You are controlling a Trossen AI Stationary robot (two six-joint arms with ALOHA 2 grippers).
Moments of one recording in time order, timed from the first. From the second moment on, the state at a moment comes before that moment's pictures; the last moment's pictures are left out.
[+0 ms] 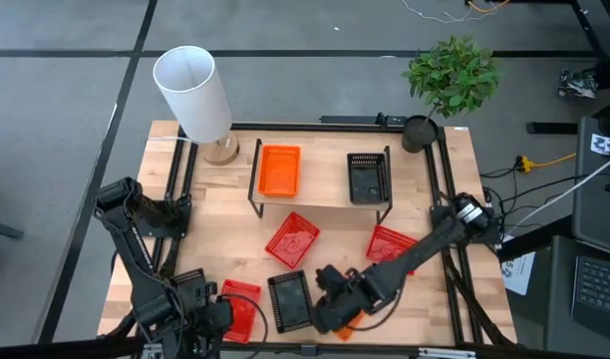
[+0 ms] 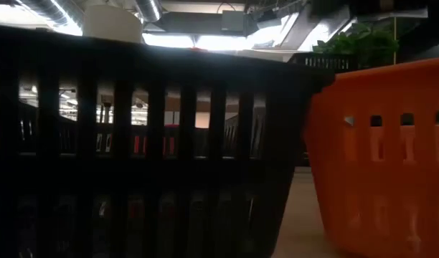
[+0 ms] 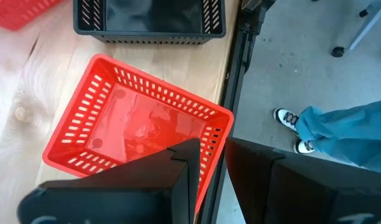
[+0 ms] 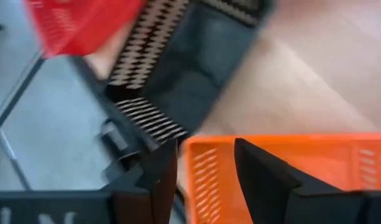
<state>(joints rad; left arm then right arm) -1.03 1.72 1.49 -0.88 -0.40 -1.22 0.63 2.02 1.70 -0.76 0.22 1.36</state>
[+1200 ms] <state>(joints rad) -0.98 1.72 1.49 -0.88 -0.41 -1.22 0.71 2.13 1.71 -1.26 0.39 1.78</state>
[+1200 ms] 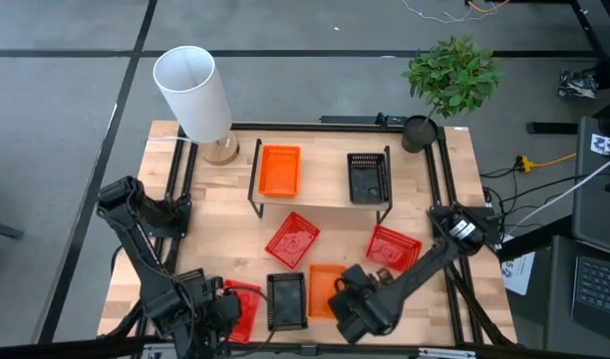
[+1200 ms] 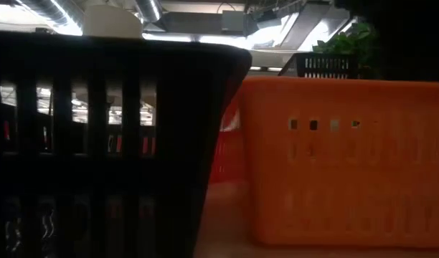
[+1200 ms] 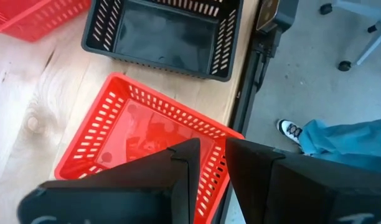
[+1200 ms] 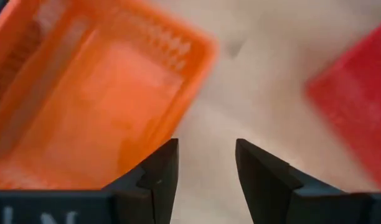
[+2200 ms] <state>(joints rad) -0.95 1.73 1.49 -0.79 -0.42 -1.14 0.76 2.18 1.98 -1.12 0.33 1.16</state>
